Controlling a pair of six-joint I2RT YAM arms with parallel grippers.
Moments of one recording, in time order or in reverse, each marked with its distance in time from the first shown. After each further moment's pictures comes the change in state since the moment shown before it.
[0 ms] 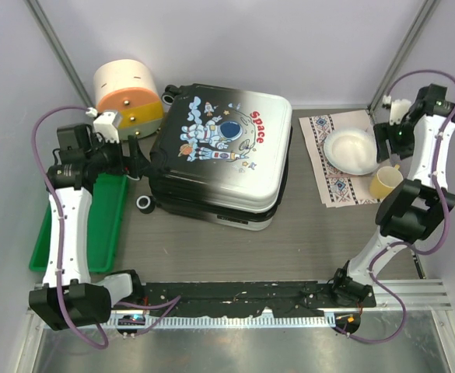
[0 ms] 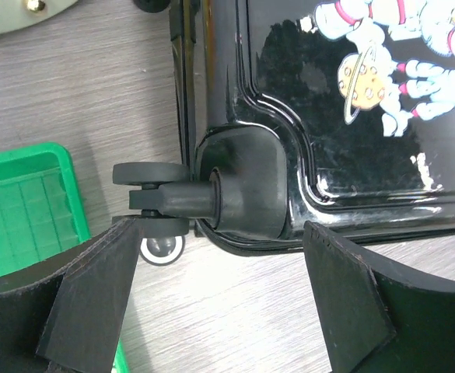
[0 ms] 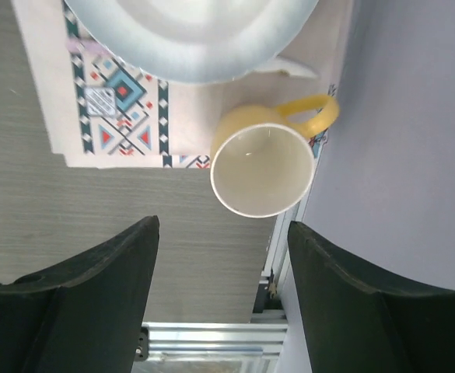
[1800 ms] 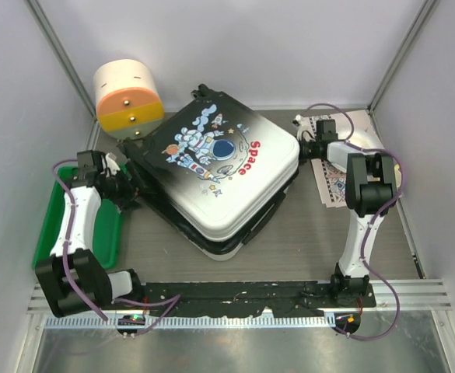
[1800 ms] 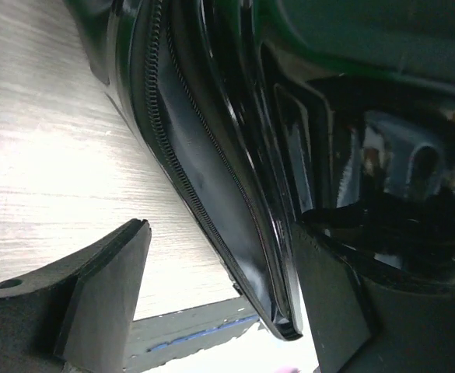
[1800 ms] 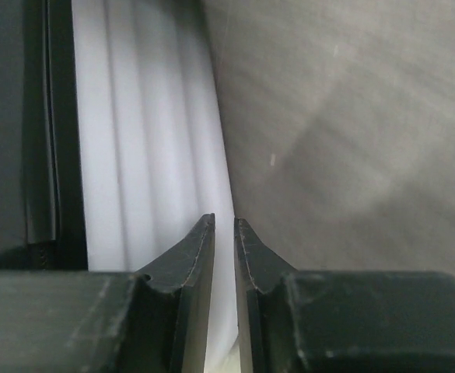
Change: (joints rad) left arm 0.087 0.052 -0.323 -0.027 0.016 -0.612; right arm 0.474 0.299 -0.417 1.053 -0.796 0.558
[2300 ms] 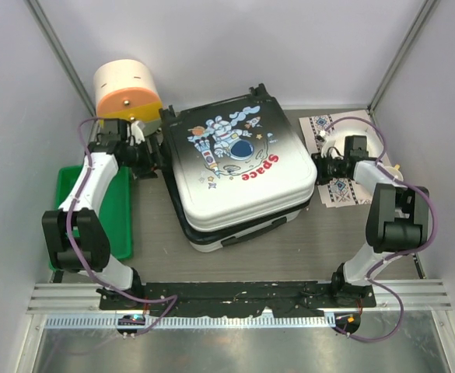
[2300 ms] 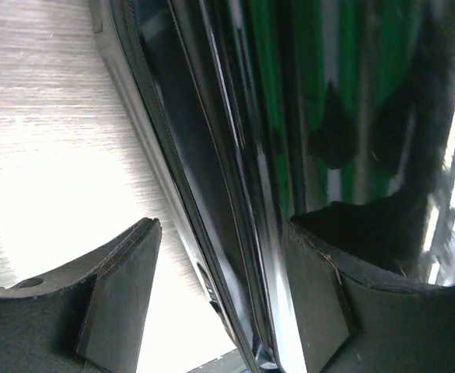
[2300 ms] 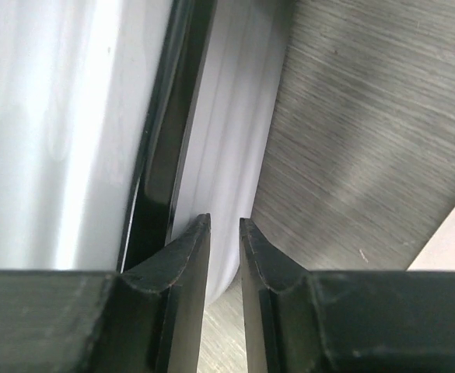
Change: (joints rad) left arm -0.220 0.346 0.317 0.089 -0.056 0.143; right arm -0.159 -0.452 -0.416 -0.171 0.039 -0.202
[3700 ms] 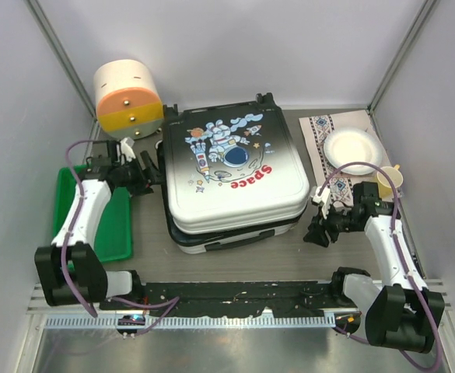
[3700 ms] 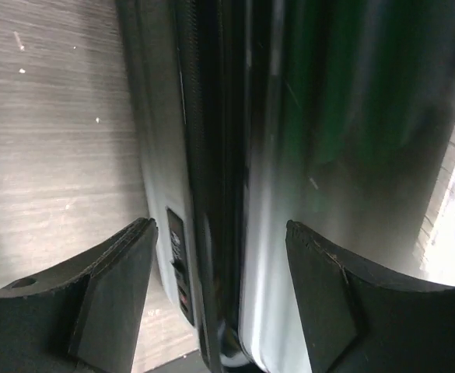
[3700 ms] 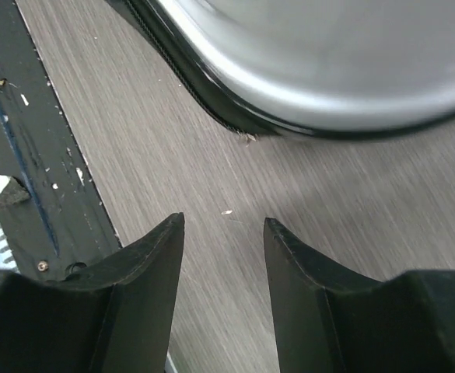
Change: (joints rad) left arm 0.080 -0.303 -0.254 0.045 0.076 -0.056; right arm -0.063 -0.705 -0.364 -0.707 -0.050 -0.870
